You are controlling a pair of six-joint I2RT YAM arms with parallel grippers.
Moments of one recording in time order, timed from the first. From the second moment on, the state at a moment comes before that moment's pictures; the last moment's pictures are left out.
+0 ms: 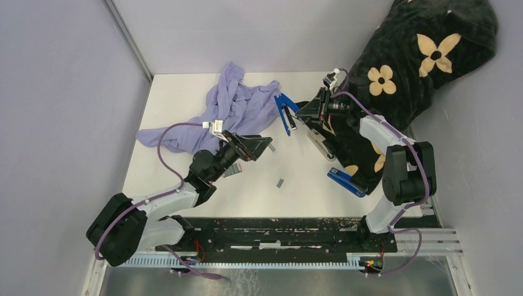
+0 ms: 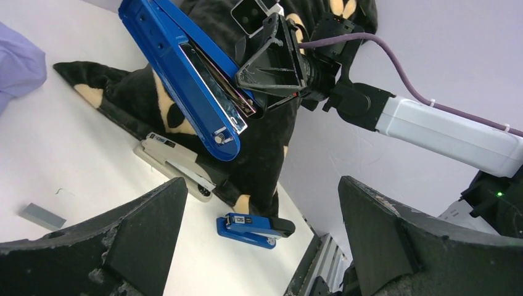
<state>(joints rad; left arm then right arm) -0.68 1.16 0.40 0.97 0.09 -0.84 0.12 1.70 1.17 0.09 -1.10 0.82</state>
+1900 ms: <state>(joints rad) -0.57 1.86 0.77 1.43 0.43 -1.19 0.16 1.67 1.21 0.01 -1.19 0.62</state>
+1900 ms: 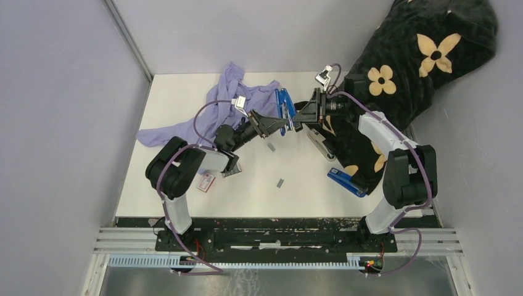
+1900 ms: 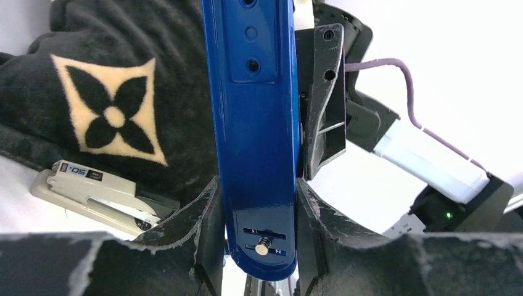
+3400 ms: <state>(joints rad) -0.52 1.75 0.81 1.19 0.80 -0.75 0.27 1.68 1.35 -0.69 -1.16 -0.32</state>
